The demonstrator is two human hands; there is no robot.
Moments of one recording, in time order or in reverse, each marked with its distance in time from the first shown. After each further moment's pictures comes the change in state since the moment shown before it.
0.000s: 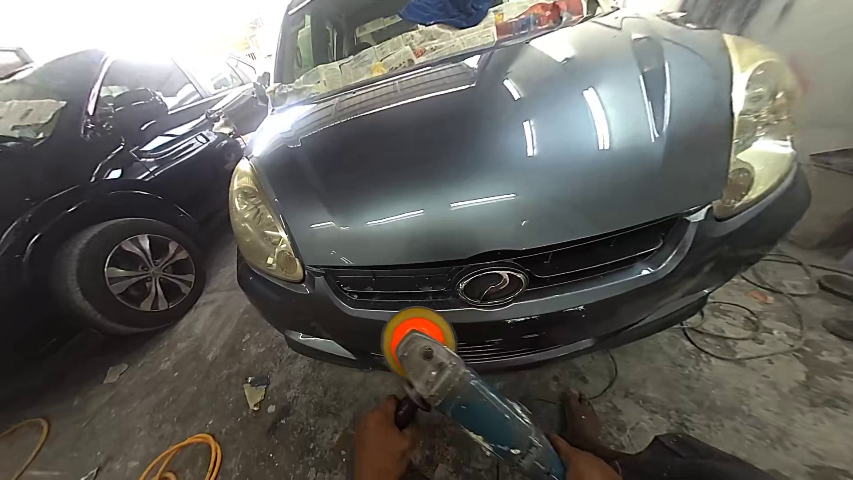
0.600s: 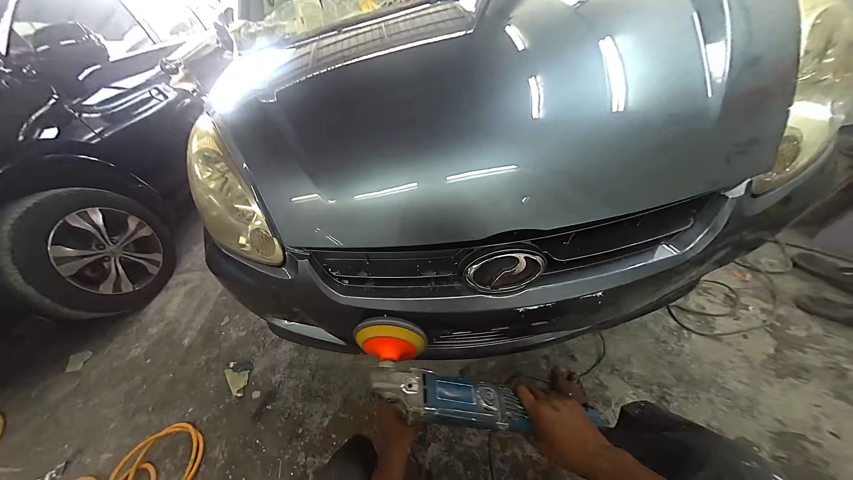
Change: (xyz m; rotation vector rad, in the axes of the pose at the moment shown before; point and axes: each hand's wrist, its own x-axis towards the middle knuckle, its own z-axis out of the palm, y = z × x) left_hand 0.058 -0.055 0.125 -0.473 -0.053 -0.149; right_hand 0.095 0.007 0.020 -0.538 0.066 -0.164
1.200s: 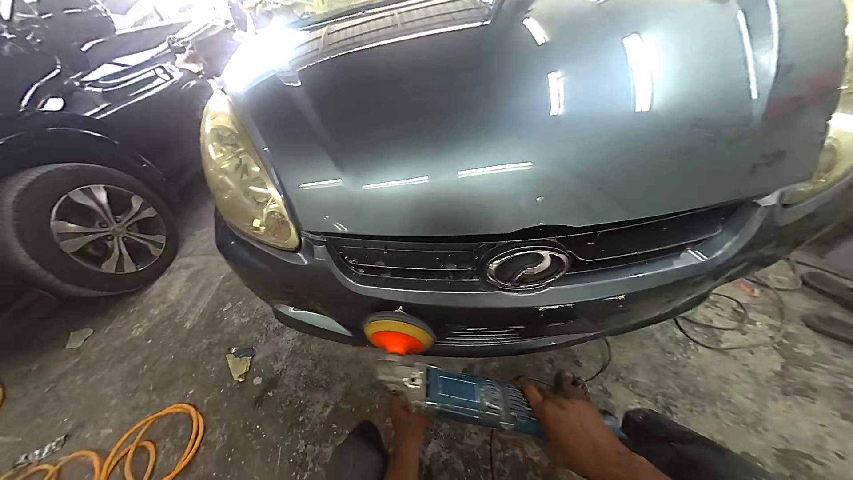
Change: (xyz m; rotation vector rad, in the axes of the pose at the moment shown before) left_hand 0.006 -0.018 0.020 -0.198 0.107 -0.026; right_hand -0.006 -0.026 -0.018 -0.082 -0.059 0.037
